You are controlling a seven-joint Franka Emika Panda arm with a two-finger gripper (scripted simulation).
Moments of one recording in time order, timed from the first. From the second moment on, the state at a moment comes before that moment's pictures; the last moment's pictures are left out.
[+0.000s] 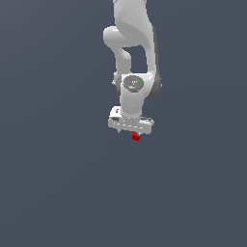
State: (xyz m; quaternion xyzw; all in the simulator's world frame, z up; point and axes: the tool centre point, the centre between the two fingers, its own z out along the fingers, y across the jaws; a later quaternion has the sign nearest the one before) arm -0.053 0.028 0.086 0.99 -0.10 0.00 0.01
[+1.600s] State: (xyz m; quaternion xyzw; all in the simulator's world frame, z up) arm -0.080 0.072 0.022 0.98 -0.19 0.00 0.00
